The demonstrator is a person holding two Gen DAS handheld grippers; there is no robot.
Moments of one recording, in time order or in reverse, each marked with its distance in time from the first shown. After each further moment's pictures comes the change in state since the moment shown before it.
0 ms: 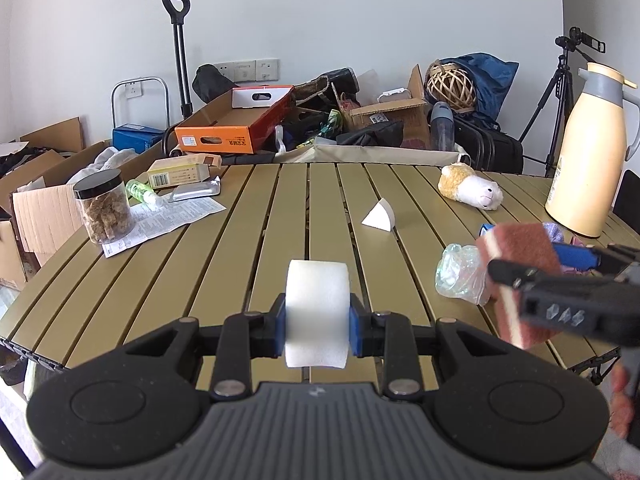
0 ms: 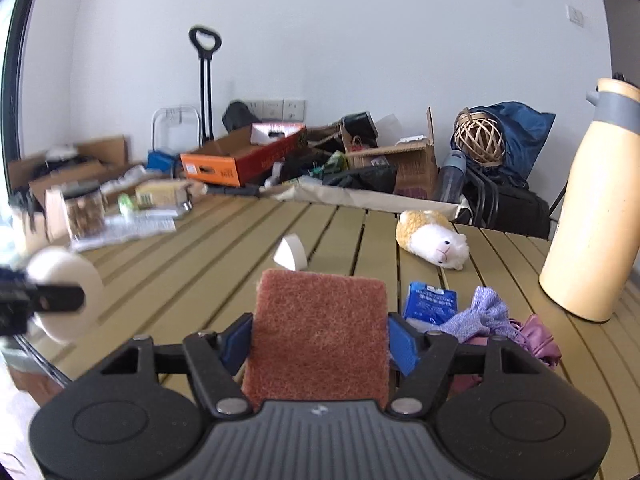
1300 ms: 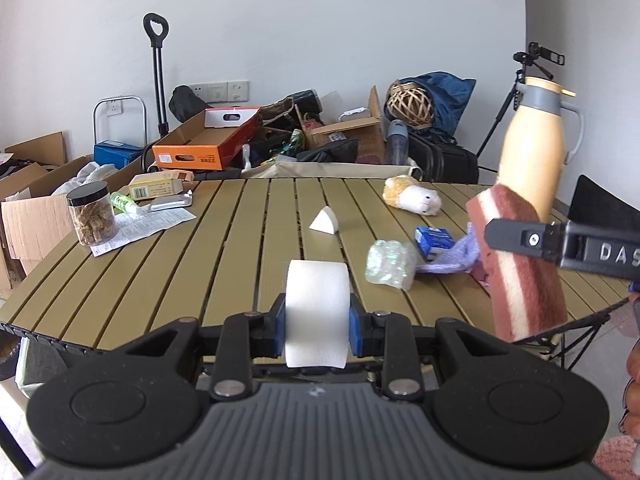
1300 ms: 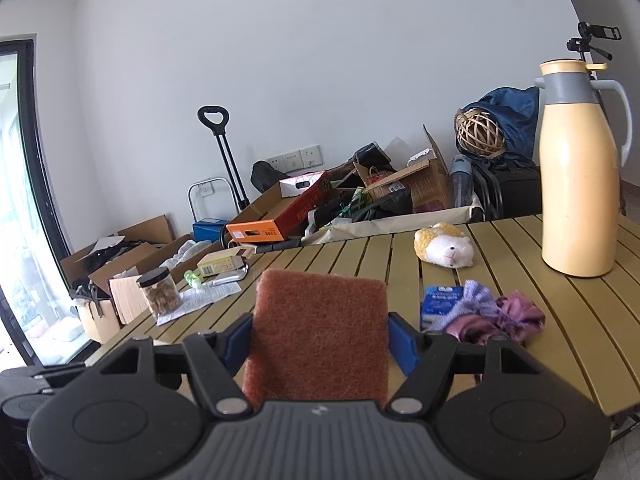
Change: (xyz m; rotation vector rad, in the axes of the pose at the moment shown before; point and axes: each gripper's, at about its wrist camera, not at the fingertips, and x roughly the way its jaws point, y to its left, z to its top) left arm -0.080 -0.034 -0.025 0.018 -0.059 -0.091; right arm -0.118 -0.020 -0.006 0.177 -0.069 0.127
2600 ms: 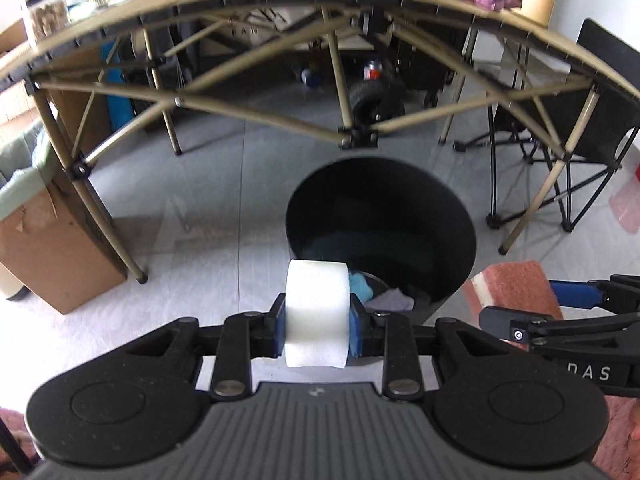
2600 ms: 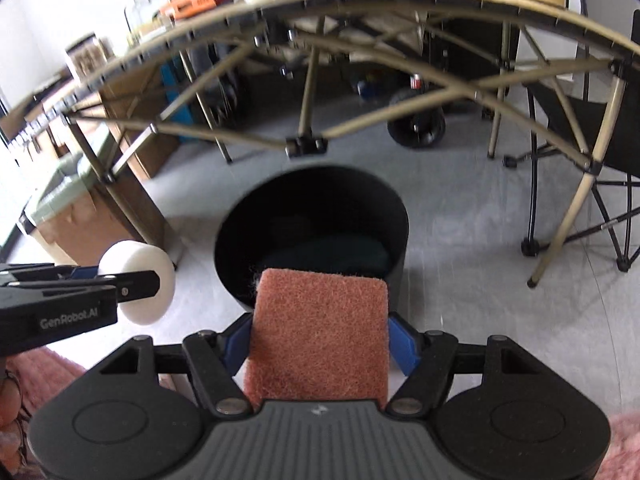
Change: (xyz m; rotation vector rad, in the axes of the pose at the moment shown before) left arm 0.064 -0.033 -0.204 0.015 0.442 -0.020; right arm 0.009 -0.043 -0.245 0.025 0.569 -0.170
